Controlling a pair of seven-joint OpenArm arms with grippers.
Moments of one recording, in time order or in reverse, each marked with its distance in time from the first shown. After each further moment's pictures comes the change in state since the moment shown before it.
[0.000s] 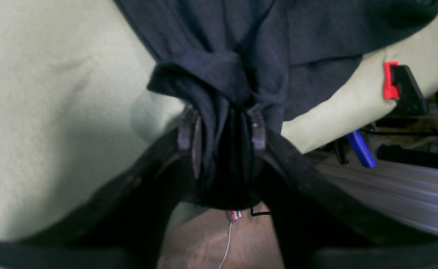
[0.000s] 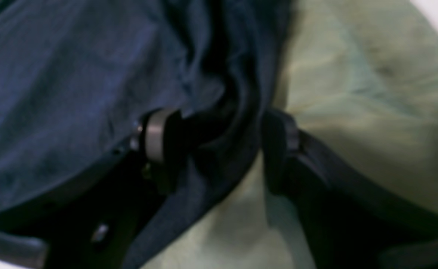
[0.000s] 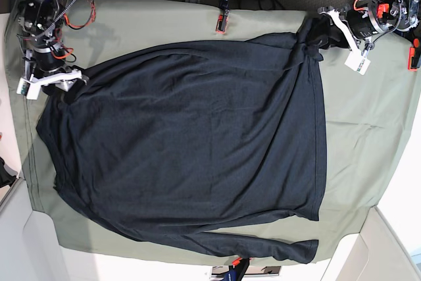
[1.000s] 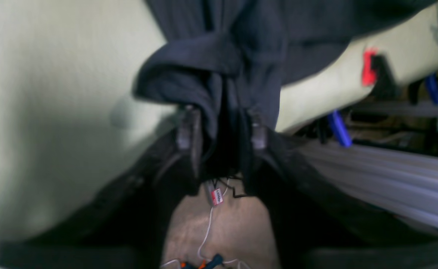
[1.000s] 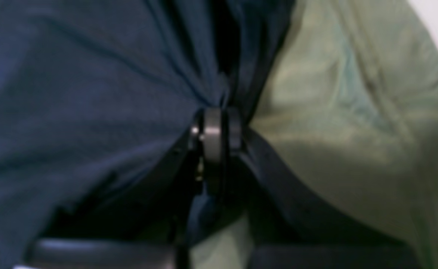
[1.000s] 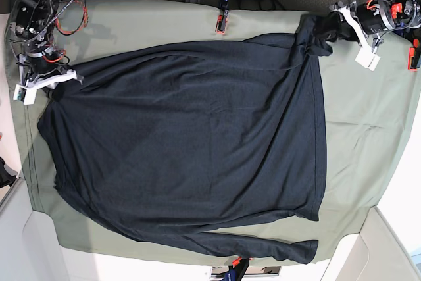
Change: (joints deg) left arm 2.0 0.0 -6.2 0.8 -11.0 0.7 9.2; right arm 1.5 0.7 3.9 4.3 -1.7 4.6 -7.3
